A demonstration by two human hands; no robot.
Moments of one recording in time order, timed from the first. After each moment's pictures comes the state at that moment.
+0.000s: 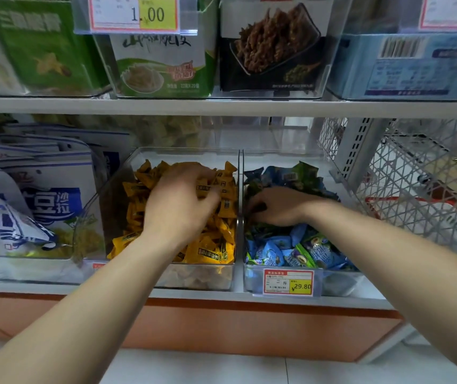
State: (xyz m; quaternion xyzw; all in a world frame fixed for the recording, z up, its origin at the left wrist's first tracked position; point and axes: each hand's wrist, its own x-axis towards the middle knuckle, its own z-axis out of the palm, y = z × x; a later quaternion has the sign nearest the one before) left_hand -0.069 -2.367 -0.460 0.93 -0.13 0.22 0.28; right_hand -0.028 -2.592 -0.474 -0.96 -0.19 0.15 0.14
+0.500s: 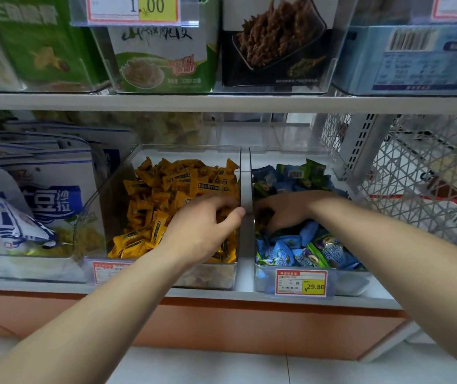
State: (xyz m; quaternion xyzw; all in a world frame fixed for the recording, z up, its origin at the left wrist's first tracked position) left_hand -0.080 -2.382 -0.484 0.93 -0.20 0.08 0.30; right_hand -0.018 -2.600 -0.476 -0.94 -0.16 0.26 0.12
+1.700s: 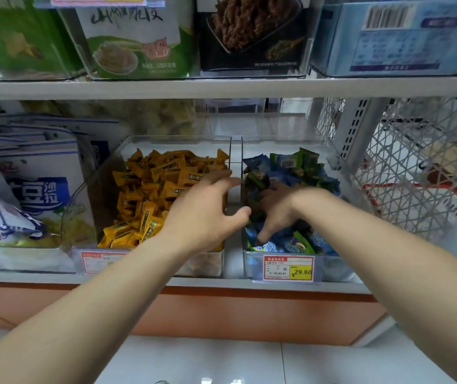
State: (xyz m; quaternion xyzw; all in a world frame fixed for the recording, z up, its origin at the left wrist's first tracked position) left_hand -0.087 -2.408 -0.475 0.94 -0.22 0.12 0.23; right_hand -0.037 -2.593 -0.481 -0.95 -0.12 0.26 -0.10
